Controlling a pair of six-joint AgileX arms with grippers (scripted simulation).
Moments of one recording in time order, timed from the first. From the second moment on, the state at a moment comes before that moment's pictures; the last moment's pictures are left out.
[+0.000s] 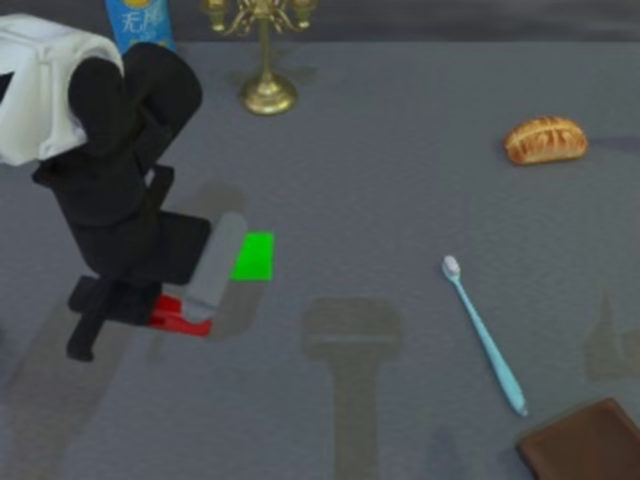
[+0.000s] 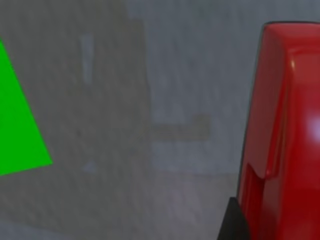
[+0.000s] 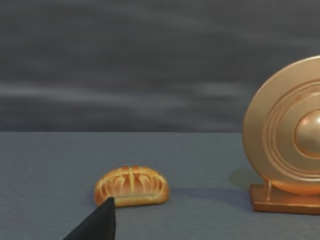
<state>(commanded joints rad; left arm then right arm) -0.44 1.69 1.22 -1.10 0.00 1.39 0.00 0.00 0.00 0.00 0.00 0.00</state>
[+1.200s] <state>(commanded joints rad) -0.44 2.12 1.77 -1.35 0.00 -0.37 0.00 0.00 0.00 0.00 0.00 0.00</state>
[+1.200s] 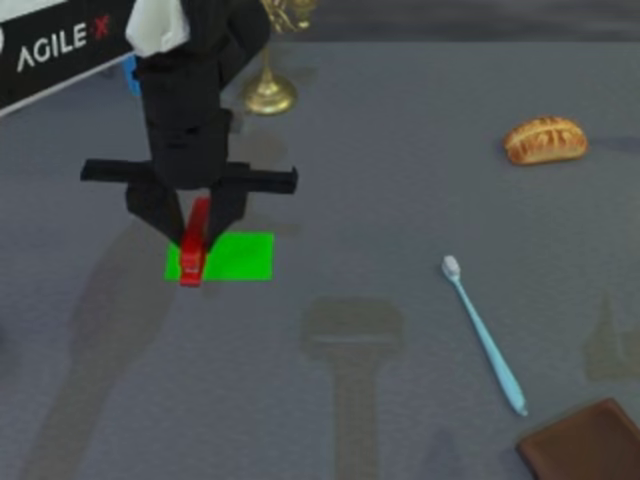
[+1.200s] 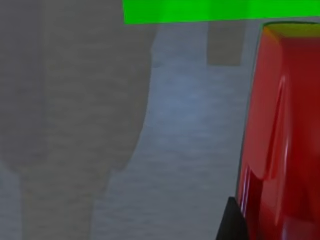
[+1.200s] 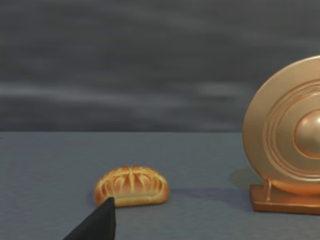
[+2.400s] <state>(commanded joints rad) -0.40 2.29 2.12 -1.42 0.01 -1.97 0.00 0.00 0.00 0.00 0.00 0.00</state>
